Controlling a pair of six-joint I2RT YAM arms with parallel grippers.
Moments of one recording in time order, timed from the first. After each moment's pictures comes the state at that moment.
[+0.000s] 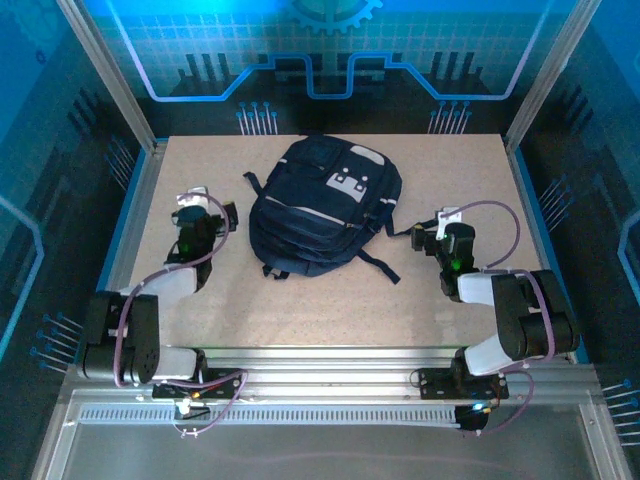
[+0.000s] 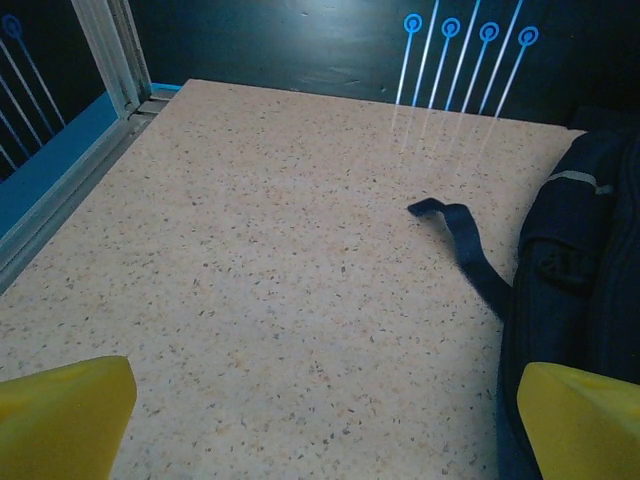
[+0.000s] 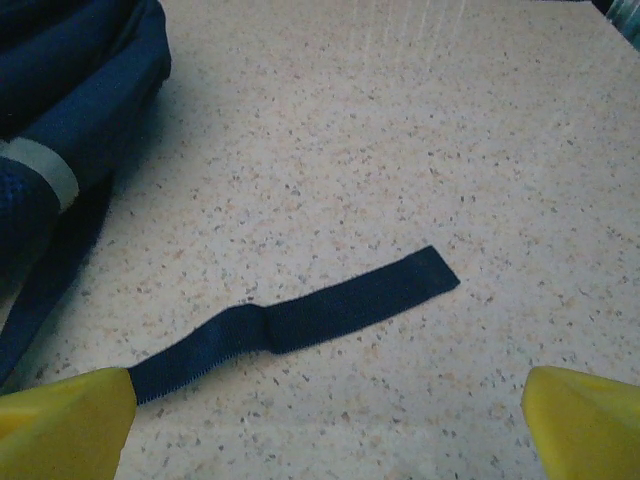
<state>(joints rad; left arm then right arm) -0.01 1.35 0.52 0.47 -0.23 -0.15 0.08 1.49 0.40 0.64 0.15 0.00</state>
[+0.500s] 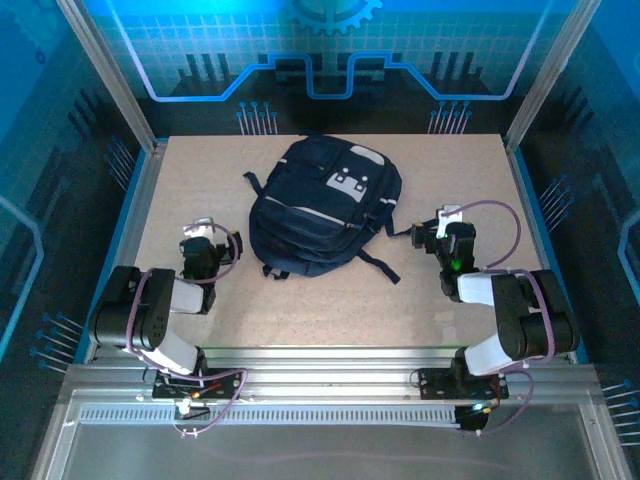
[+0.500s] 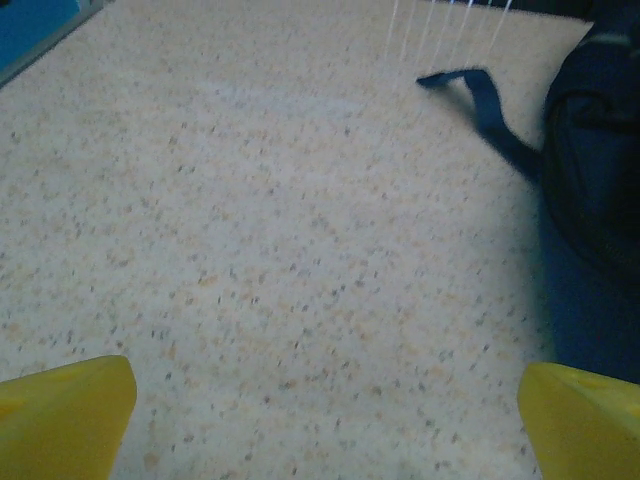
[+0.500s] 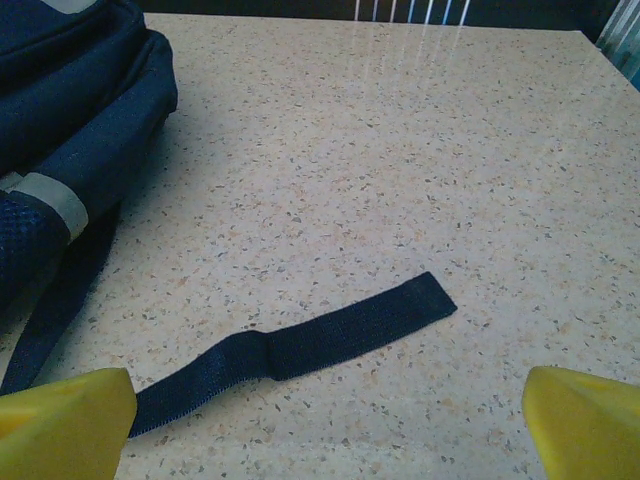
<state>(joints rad) 0.00 1.55 0.28 0.88 -0.16 -0.17 0.08 1.49 0.40 0.67 0.15 0.00</state>
